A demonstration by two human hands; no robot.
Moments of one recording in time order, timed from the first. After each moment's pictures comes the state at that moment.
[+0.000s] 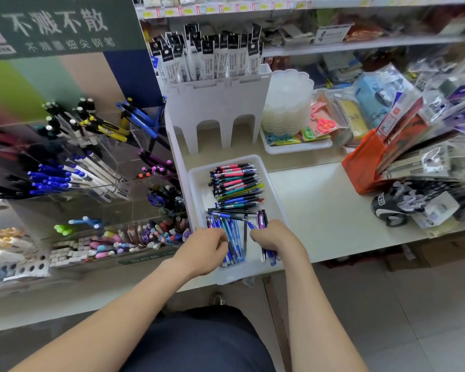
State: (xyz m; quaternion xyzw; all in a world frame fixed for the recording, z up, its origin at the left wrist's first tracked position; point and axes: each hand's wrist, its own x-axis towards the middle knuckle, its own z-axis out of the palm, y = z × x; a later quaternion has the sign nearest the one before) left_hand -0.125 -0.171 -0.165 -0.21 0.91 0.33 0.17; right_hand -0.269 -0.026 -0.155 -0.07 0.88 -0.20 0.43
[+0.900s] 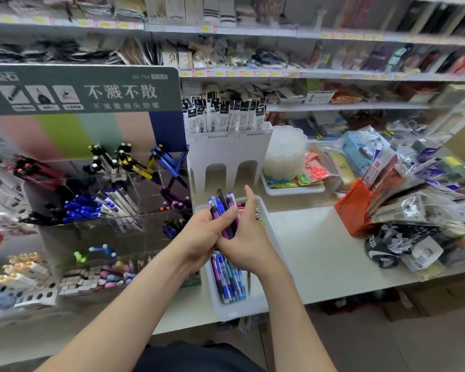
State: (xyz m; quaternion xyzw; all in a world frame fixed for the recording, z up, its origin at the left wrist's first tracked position) left_hand -0.143 -0.189 -0.033 -0.25 0.52 0.81 -0.06; right_hand -0.217 -0.084 -0.049 -0.28 0.80 -0.47 0.26
